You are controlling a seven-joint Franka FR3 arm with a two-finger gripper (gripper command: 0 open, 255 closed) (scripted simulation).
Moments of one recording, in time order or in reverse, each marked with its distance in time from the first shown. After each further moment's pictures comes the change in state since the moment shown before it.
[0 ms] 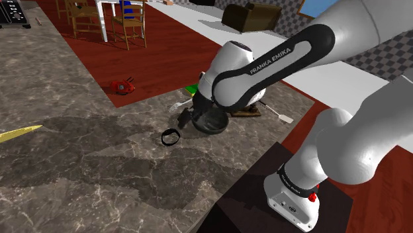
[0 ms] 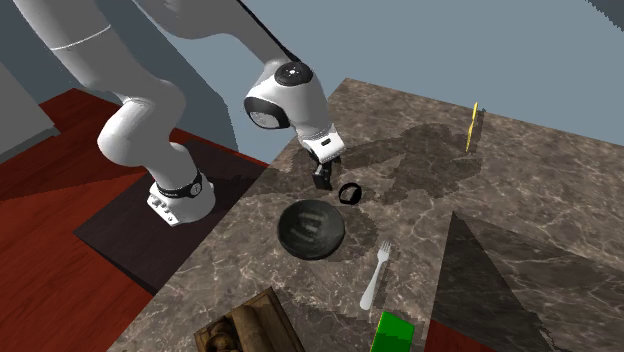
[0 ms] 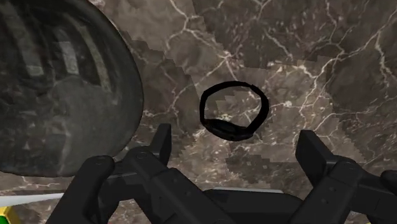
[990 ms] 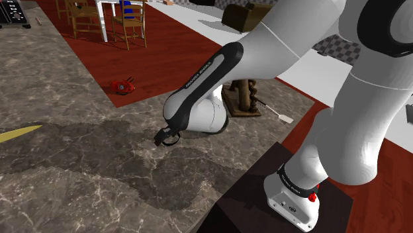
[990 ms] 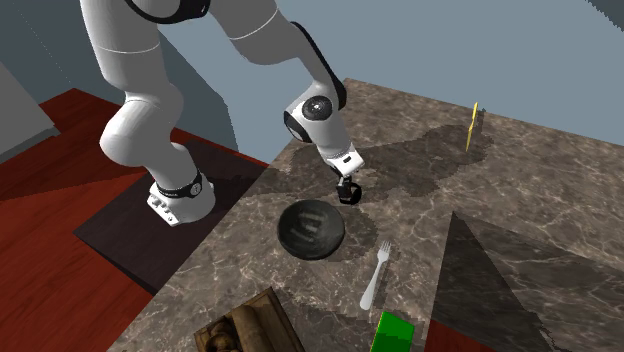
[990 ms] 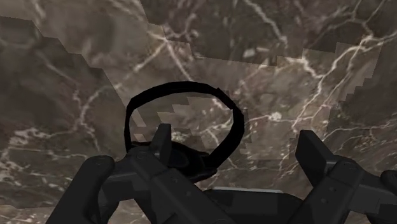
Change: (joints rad) arm 0.059 0.453 0.140 0.249 0.616 0.303 -0.510
